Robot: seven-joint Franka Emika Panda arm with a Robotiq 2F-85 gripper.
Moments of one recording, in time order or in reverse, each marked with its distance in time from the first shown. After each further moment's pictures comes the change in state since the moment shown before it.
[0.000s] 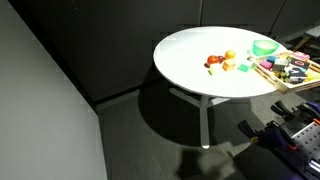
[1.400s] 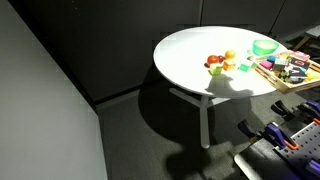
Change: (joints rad) arm -0.104 0.471 -0.052 0.281 0.000 0.114 0.064
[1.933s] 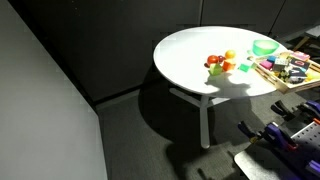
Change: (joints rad) arm -0.009 0.124 -0.030 0.088 0.014 0.000 -0.001
